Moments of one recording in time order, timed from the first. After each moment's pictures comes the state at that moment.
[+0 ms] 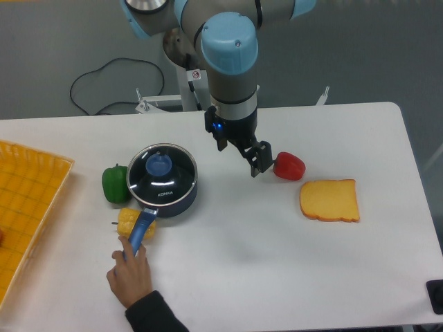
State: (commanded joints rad) arm 2.46 -1.71 -1.61 -1.27 1.58 1.19
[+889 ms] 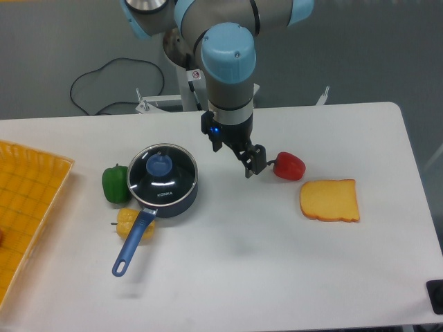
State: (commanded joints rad) arm 2.45 -1.71 -1.69 -1.25 1.56 1.18
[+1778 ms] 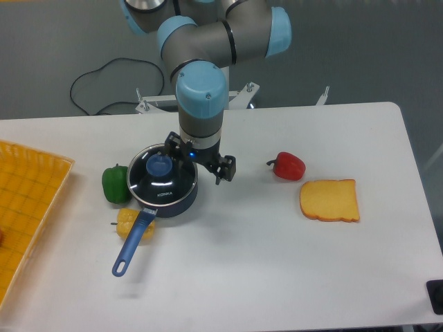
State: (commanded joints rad) arm 2.36 -1.70 -1.73 -1.29 1.43 0.54
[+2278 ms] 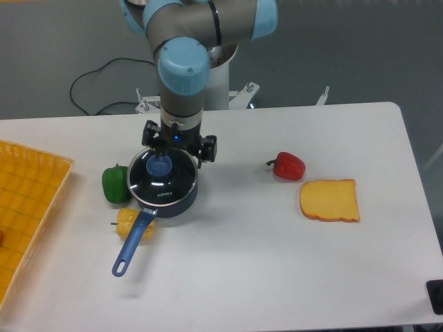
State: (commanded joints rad) arm 2.24 -1.67 -1.82 -1.25 1.53 0.46
